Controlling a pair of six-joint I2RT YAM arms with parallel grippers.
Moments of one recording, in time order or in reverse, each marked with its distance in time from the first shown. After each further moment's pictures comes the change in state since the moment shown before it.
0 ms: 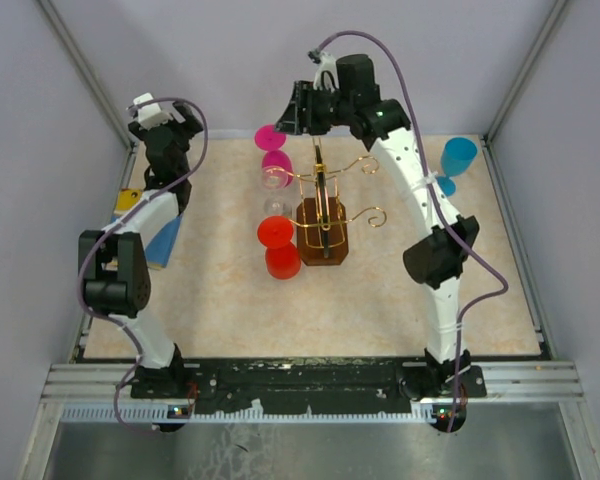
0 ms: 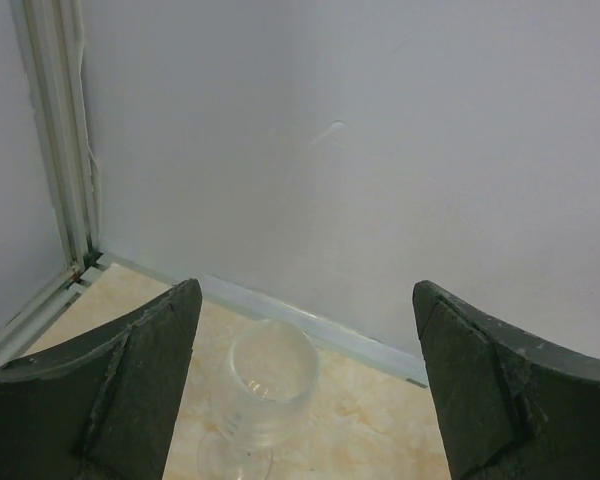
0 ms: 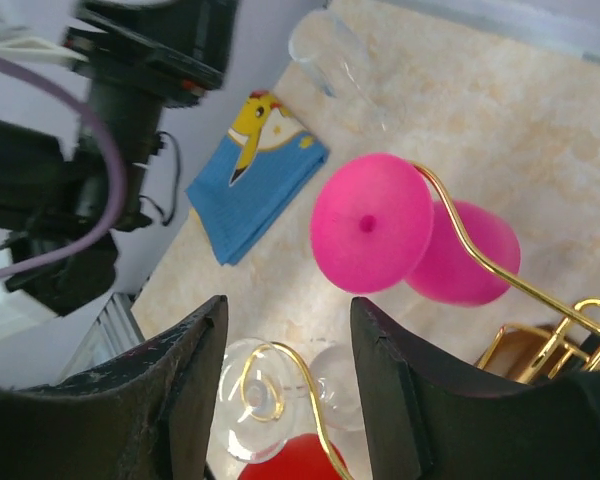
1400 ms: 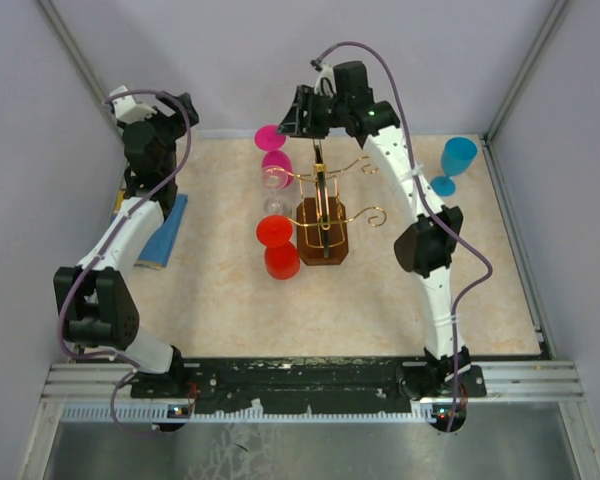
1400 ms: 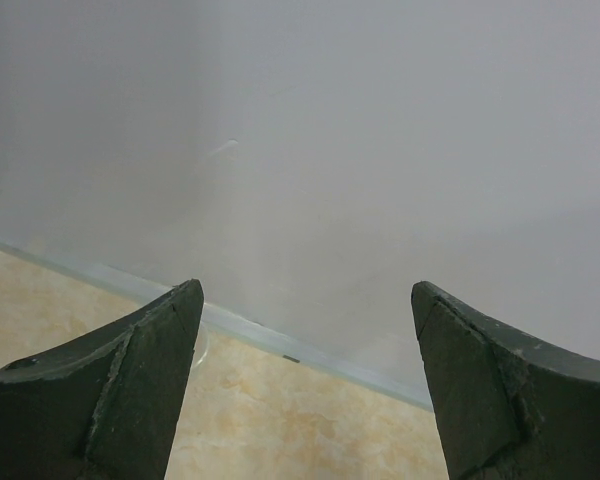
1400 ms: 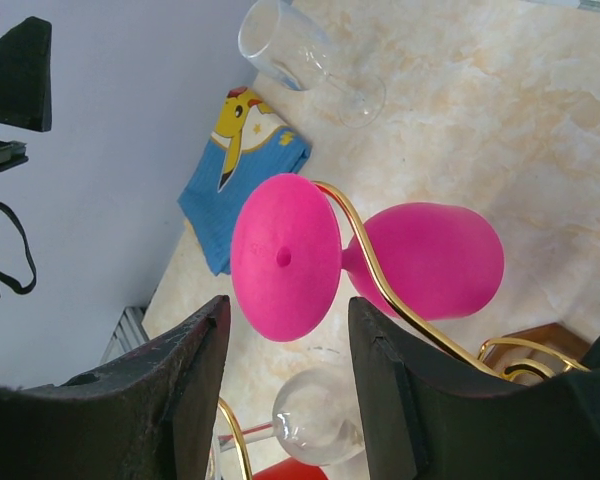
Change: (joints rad) left arm -0.003 -0.249 -0.014 -0.229 0.152 -0.247; right arm -0.038 0.169 0.081 -0.011 -0.036 0.098
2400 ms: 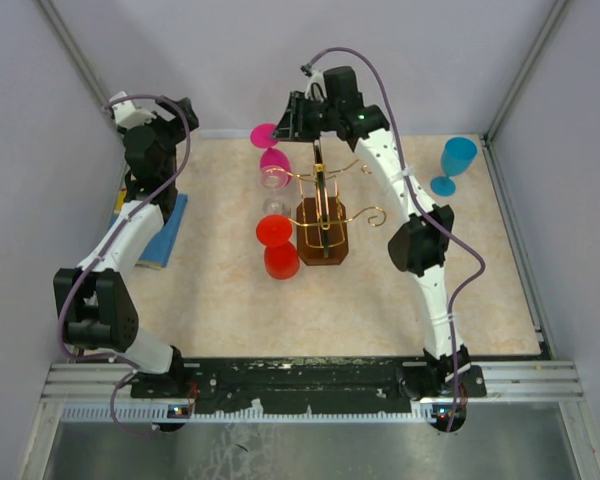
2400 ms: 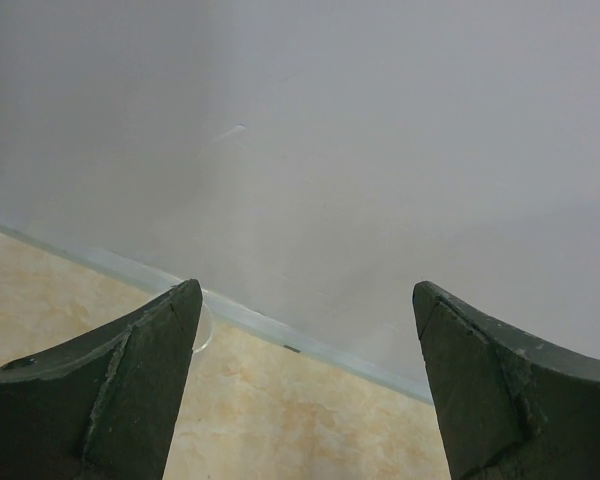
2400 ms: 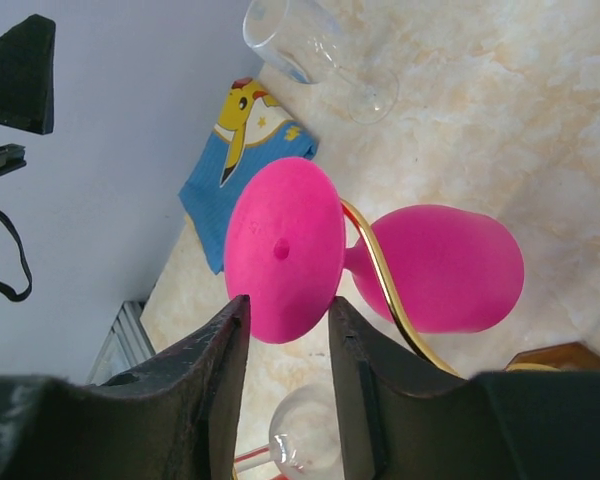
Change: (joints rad) left arm 0.008 -0.014 -0.044 0.010 -0.001 -0.027; right arm 0.031 0.051 0.031 0.021 -0.008 0.002
